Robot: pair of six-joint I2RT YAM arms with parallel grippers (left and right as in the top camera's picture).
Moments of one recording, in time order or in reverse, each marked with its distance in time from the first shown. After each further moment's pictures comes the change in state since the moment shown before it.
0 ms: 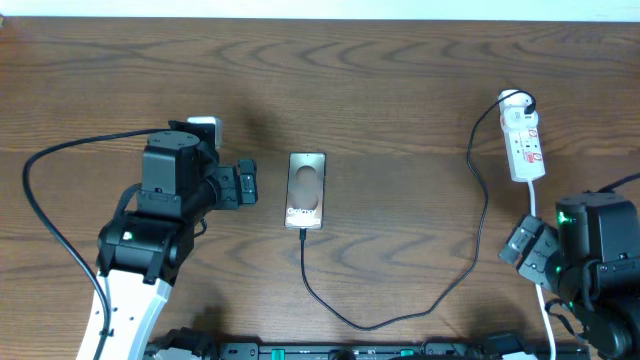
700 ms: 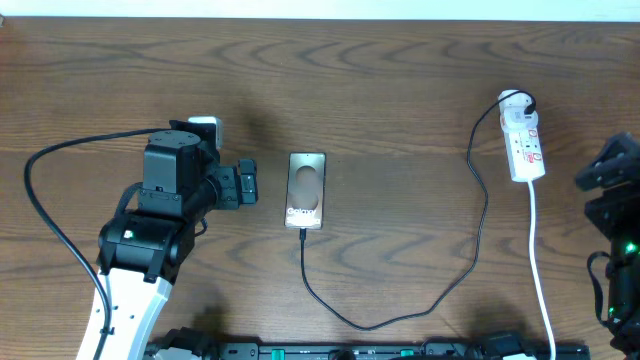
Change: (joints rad) left arm 0.000 0.004 0.000 0.000 0.000 0.000; right arm 0.000 -0.050 0.161 0.542 0.300 0.076
